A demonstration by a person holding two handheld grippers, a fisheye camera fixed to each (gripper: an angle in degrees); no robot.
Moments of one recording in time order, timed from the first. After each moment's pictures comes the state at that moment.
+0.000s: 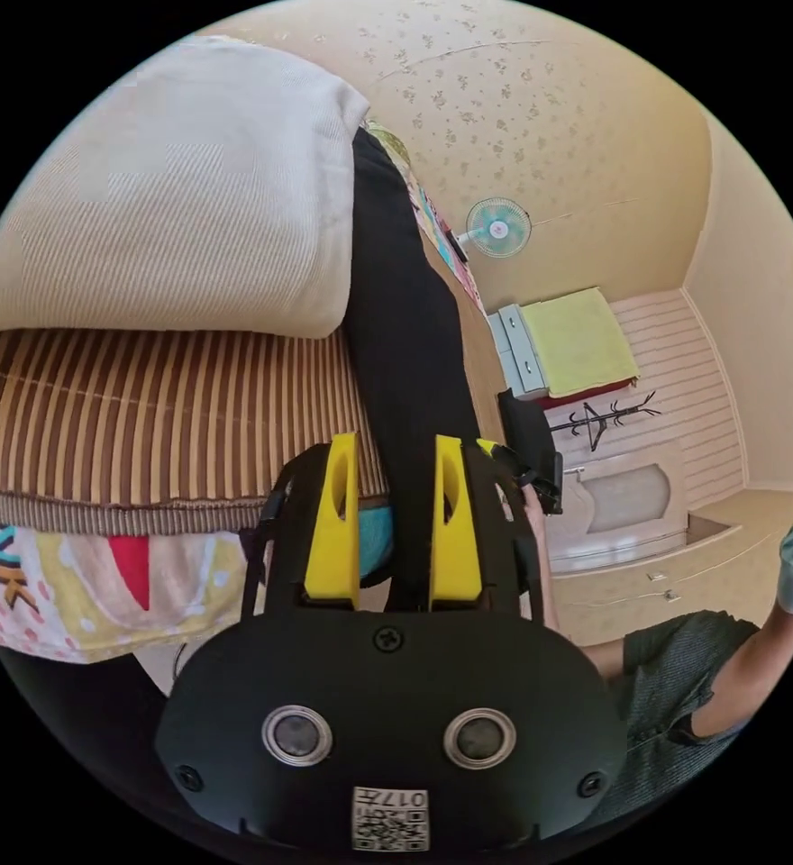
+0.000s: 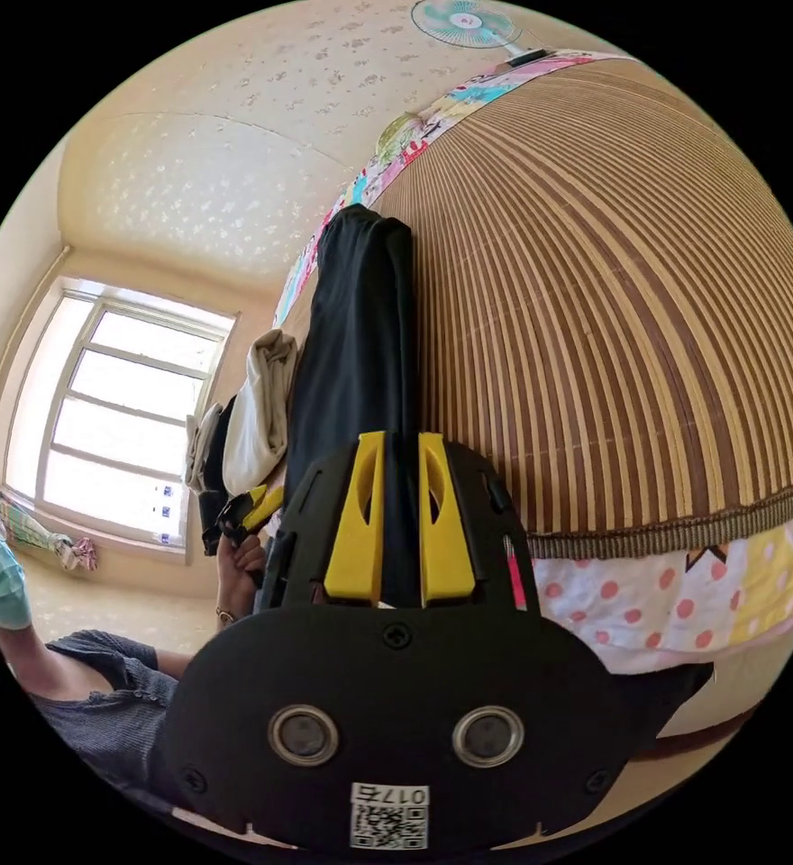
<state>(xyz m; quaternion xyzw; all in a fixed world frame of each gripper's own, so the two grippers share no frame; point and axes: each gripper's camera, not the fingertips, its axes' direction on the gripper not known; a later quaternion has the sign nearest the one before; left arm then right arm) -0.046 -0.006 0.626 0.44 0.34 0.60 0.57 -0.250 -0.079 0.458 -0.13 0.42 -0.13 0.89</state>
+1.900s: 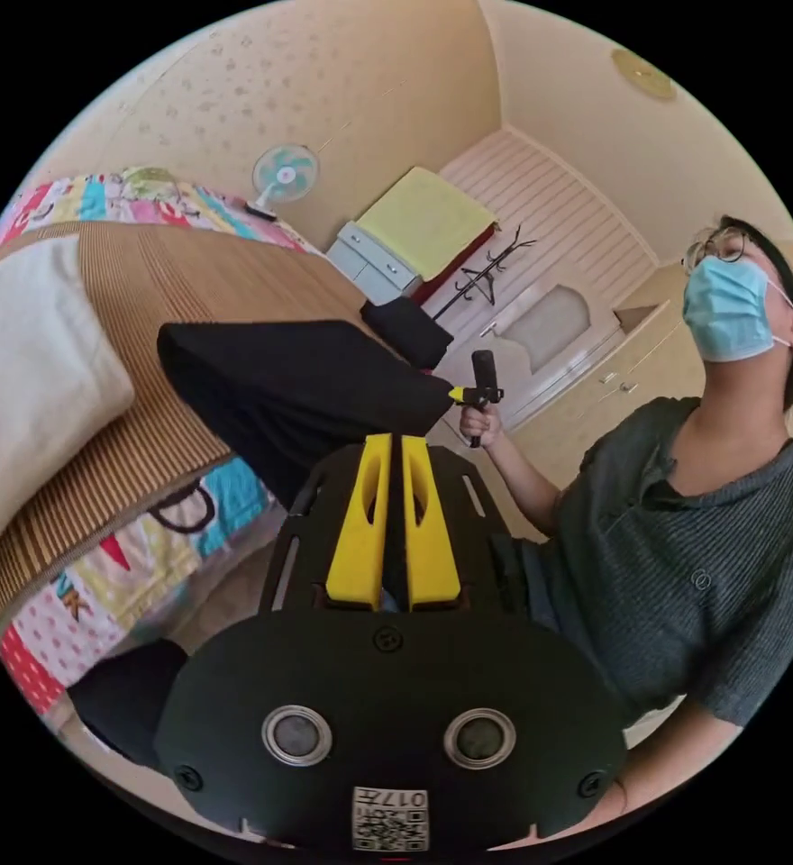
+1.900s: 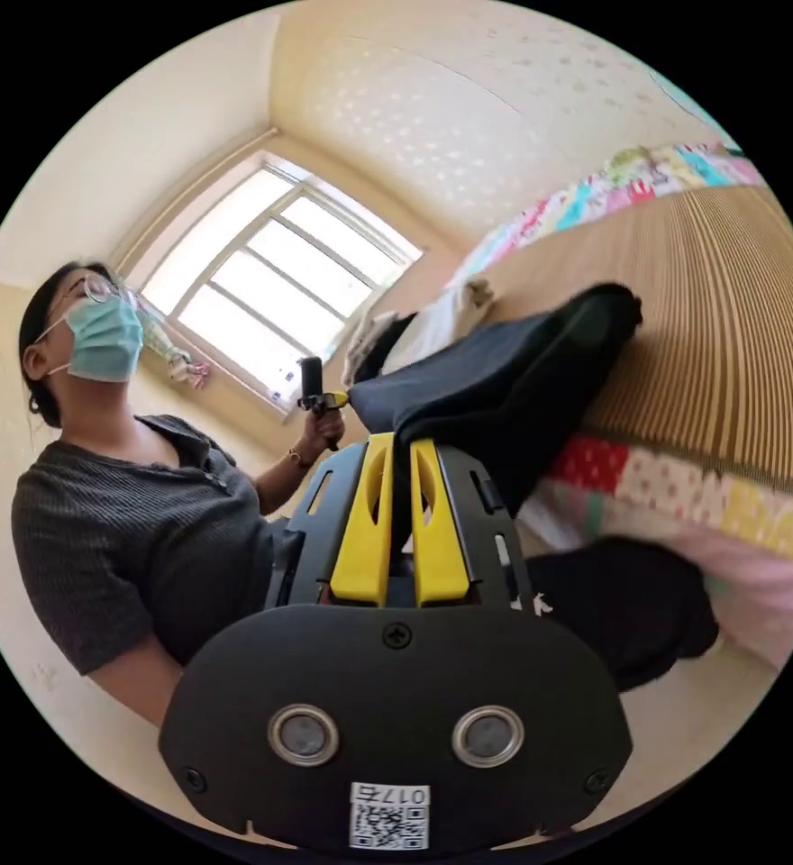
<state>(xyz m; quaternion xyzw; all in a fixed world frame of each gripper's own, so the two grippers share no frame) -0.180 0.125 0.744 0.41 0.17 0.80 0.40 -0.336 0.068 0.359 -0.31 0.29 -0.25 0.87</state>
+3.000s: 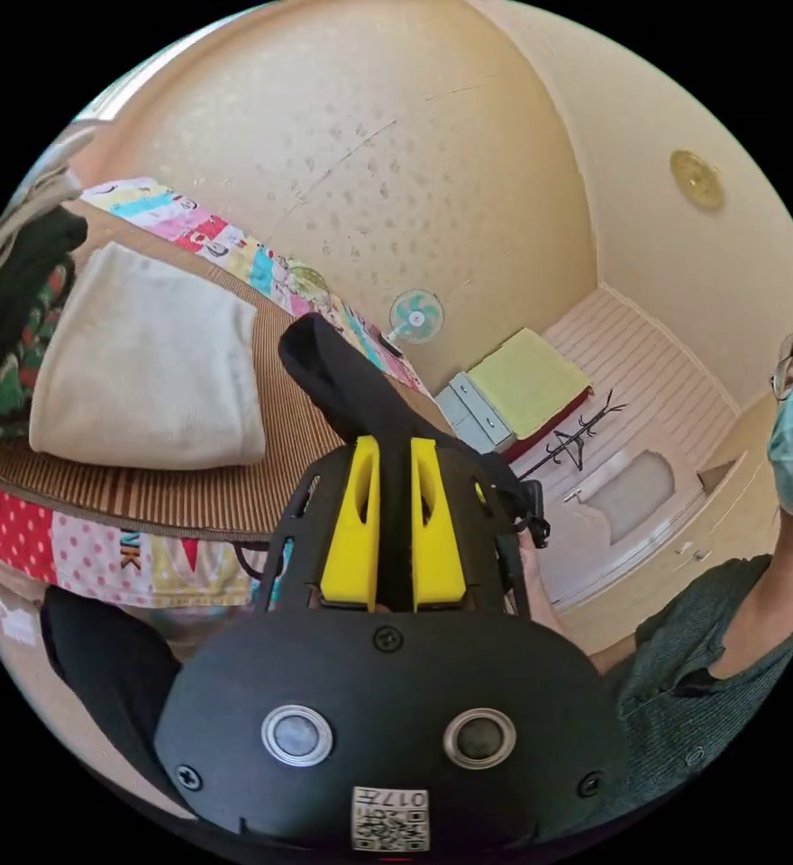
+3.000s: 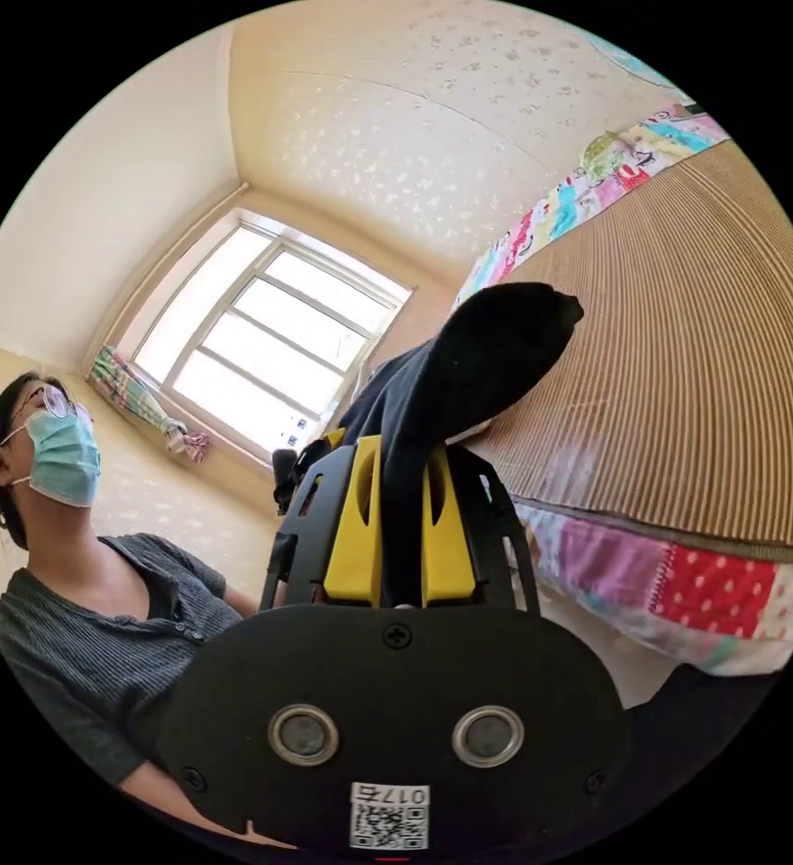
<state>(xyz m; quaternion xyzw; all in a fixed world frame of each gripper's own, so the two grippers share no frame) -0.187 0.149 0.665 0.59 0.36 0.61 0.39 -0.324 0.022 0.565 -0.23 0.21 -0.26 0.91</state>
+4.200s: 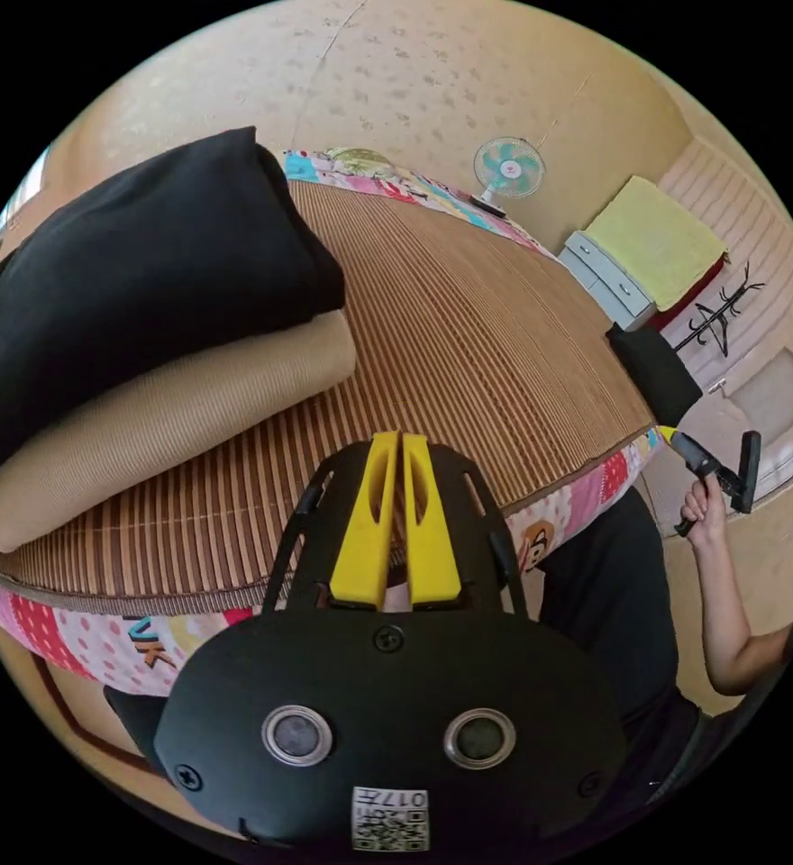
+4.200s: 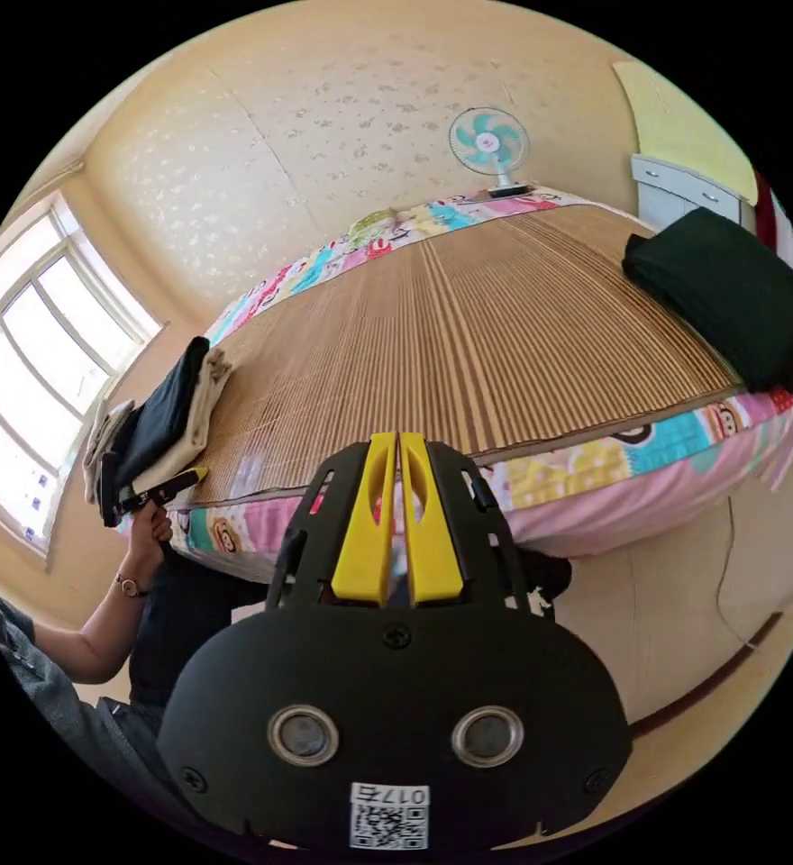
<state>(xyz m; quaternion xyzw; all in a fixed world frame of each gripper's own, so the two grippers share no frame) 0.026 0.034 0.626 0.63 0.10 0.55 0.53 -0.315 0.009 0.424 0.05 0.61 -0.27 0.74</state>
